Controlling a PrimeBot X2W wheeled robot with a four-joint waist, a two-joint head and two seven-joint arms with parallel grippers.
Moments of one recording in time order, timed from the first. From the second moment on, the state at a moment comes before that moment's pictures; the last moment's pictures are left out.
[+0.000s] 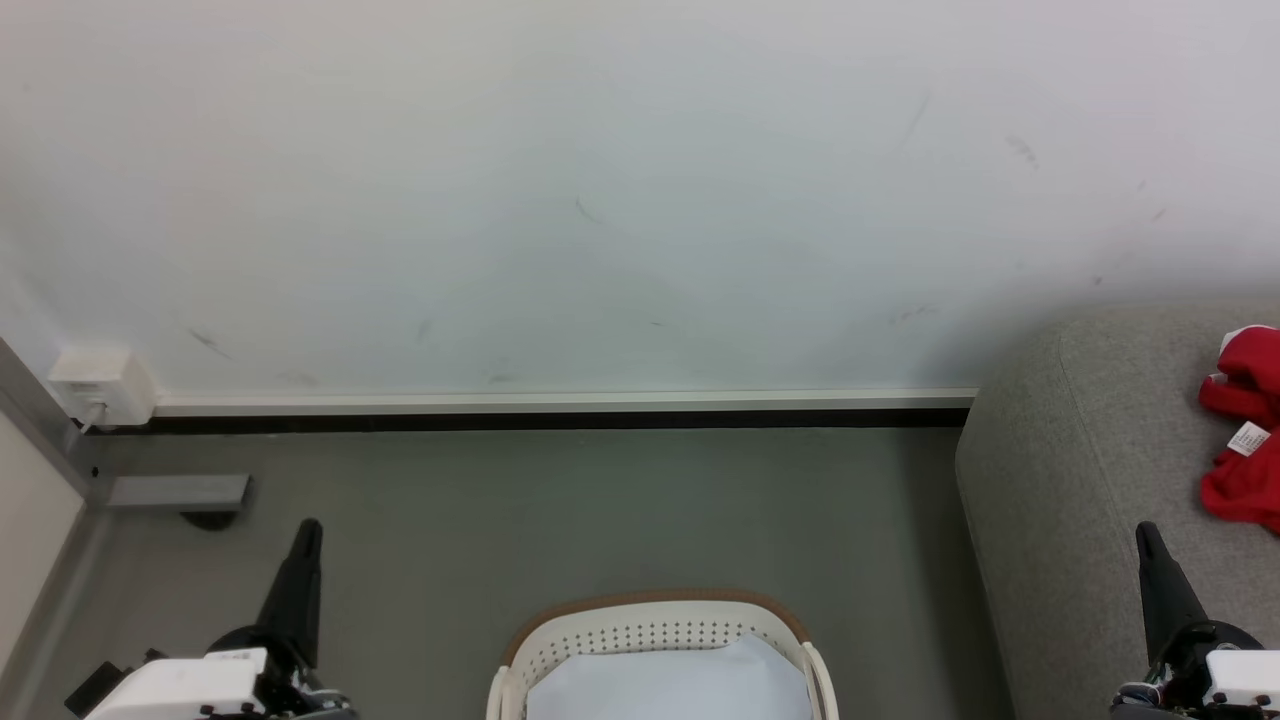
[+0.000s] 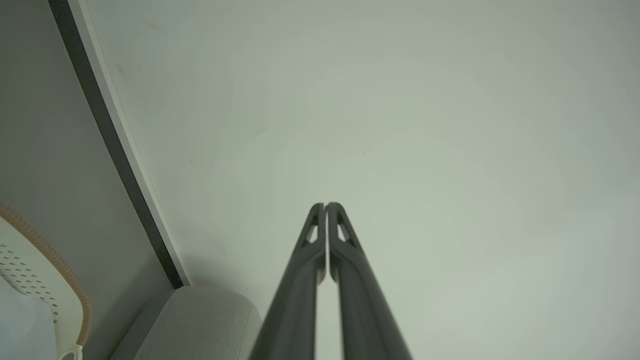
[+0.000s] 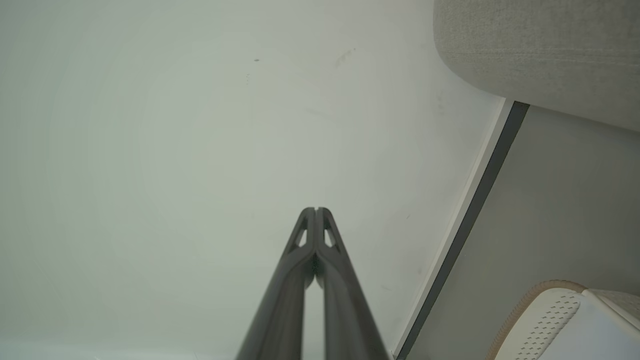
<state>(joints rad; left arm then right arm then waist) -0.10 0.05 0.12 0.19 -1.60 -0.07 0.11 -0.12 -0.06 -0.10 0.26 1.63 0.13 0.10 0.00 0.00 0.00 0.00</state>
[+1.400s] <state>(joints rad) -0.10 0.05 0.12 0.19 -1.60 -0.07 0.11 -0.12 -0.07 -0.08 0.26 1.64 0.13 0.09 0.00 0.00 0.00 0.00</state>
